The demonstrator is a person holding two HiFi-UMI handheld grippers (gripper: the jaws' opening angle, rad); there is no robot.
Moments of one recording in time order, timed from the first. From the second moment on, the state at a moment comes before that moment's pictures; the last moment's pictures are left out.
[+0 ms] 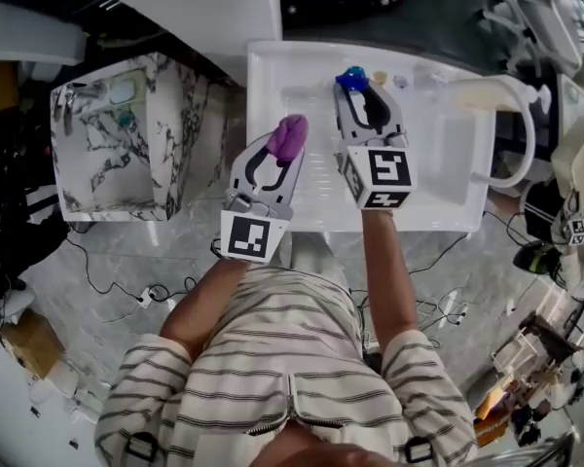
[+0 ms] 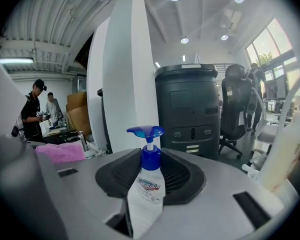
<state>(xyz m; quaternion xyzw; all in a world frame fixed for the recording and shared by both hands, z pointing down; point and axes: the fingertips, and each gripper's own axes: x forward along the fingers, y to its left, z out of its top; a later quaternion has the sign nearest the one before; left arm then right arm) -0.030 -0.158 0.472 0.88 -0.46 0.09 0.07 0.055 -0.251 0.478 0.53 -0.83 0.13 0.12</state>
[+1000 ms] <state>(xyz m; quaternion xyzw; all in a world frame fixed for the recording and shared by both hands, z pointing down) -0.023 -0.084 0.400 0.90 -0.44 0.07 0.02 0.026 -0.134 0.373 0.51 -0.85 0.12 0.10</state>
